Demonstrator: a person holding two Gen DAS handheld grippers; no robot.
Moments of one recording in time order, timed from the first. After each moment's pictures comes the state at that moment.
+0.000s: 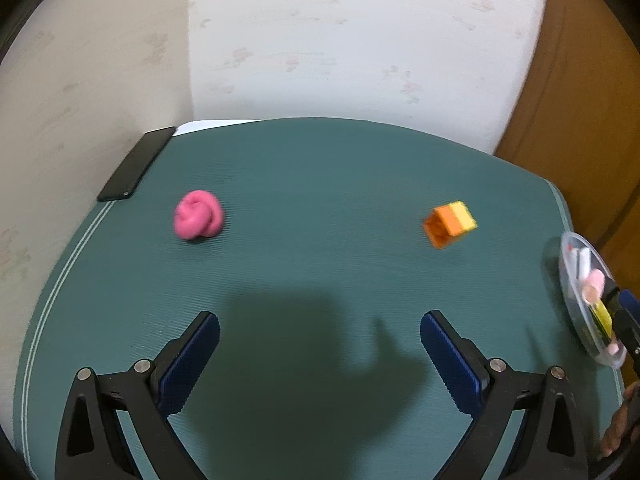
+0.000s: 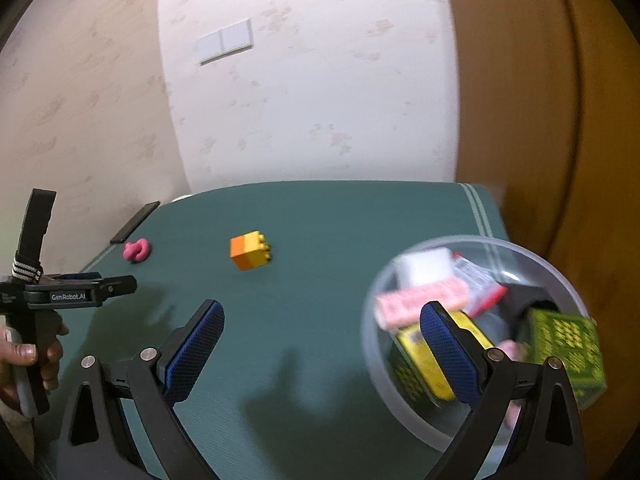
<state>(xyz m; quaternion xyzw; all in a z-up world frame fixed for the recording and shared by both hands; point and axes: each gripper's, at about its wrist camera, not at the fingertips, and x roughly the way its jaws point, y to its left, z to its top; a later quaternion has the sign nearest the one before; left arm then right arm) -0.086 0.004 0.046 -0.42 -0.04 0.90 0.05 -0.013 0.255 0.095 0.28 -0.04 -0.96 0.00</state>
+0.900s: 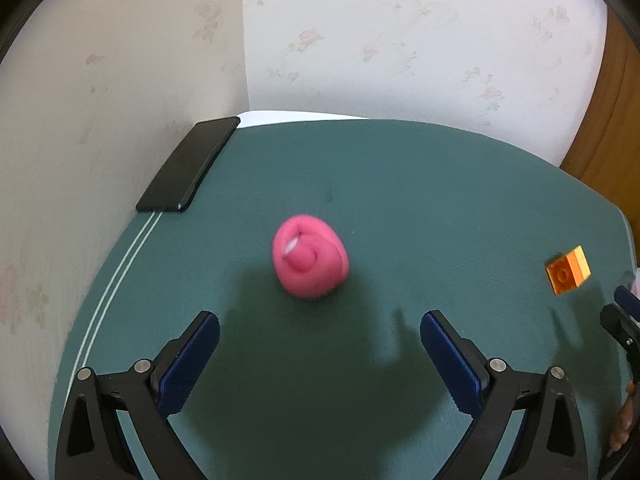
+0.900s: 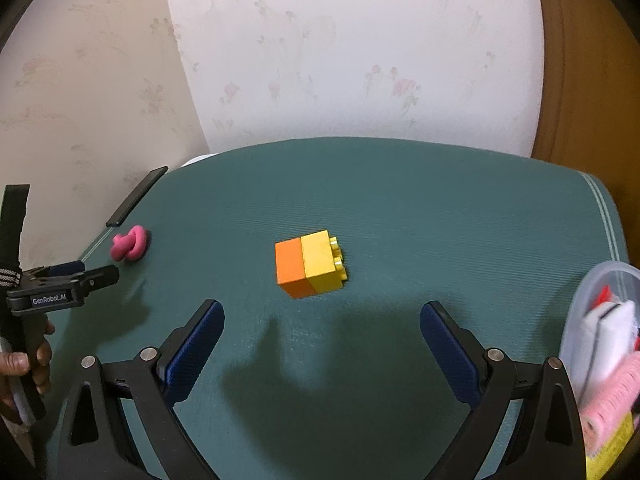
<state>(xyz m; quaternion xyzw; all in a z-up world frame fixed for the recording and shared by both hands) -0.161 -0.074 0.019 -0.44 -0.02 0.90 -0.01 -0.150 0.196 0.048 0.36 -0.06 -0.93 0.05</state>
